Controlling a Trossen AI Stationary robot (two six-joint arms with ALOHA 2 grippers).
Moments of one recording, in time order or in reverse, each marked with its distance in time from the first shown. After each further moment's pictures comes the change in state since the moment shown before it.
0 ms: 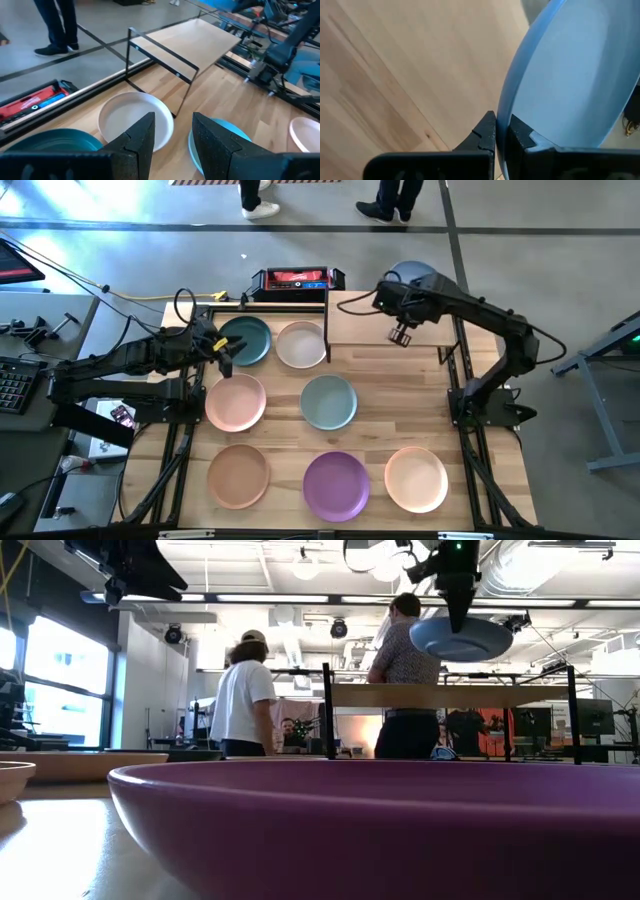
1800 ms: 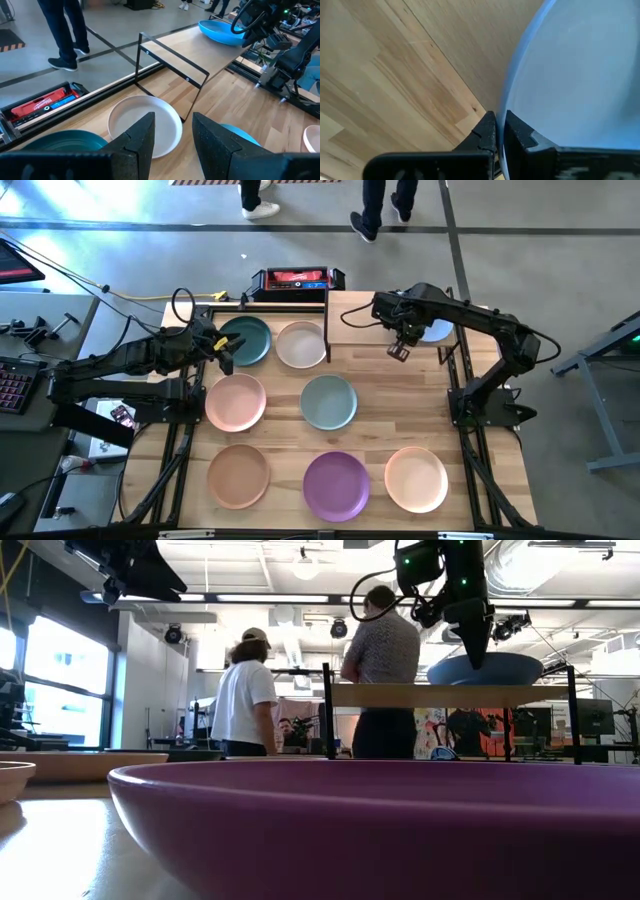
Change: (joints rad) left arm 0.000 0.000 0.000 0.001 -0.052 -0.002; right arm -0.066 -0.001 -0.235 0.066 -0.262 0.079
